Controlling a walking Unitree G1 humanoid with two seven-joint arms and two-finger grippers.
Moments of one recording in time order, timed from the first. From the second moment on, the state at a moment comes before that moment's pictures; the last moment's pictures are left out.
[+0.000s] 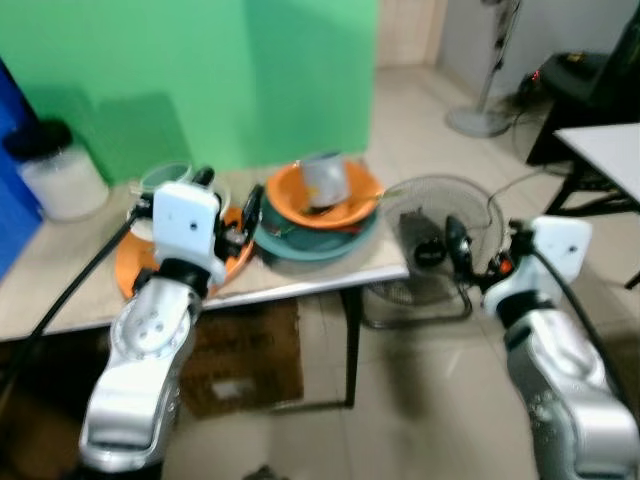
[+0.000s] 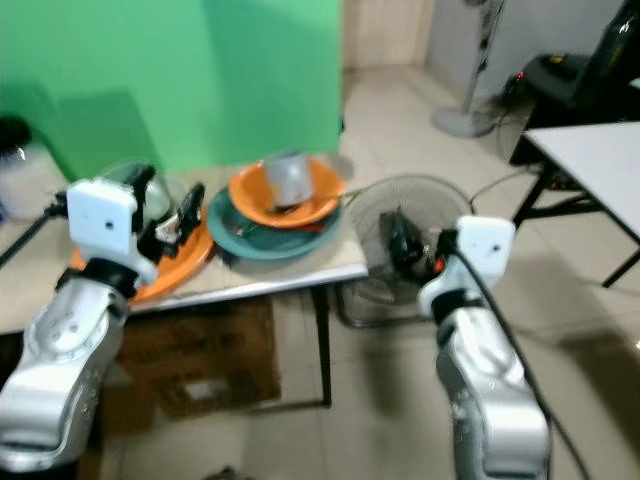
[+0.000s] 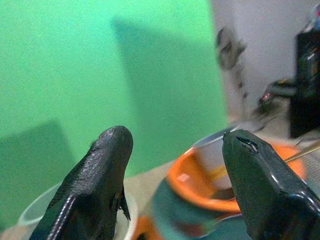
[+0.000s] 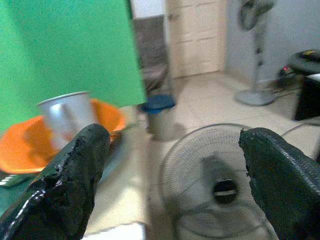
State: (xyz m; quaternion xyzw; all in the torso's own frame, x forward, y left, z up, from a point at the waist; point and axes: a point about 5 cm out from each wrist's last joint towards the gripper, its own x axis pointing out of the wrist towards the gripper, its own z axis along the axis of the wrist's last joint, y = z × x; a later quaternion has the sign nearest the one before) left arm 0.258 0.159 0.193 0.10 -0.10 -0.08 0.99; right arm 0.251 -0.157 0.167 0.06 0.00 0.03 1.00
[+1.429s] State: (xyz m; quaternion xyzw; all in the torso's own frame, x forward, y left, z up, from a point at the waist) left arm 0.239 0.119 0.185 0.13 -0.01 -0.33 0.94; right arm 0.246 -0.168 0.163 -0.02 0.13 0.17 0.98
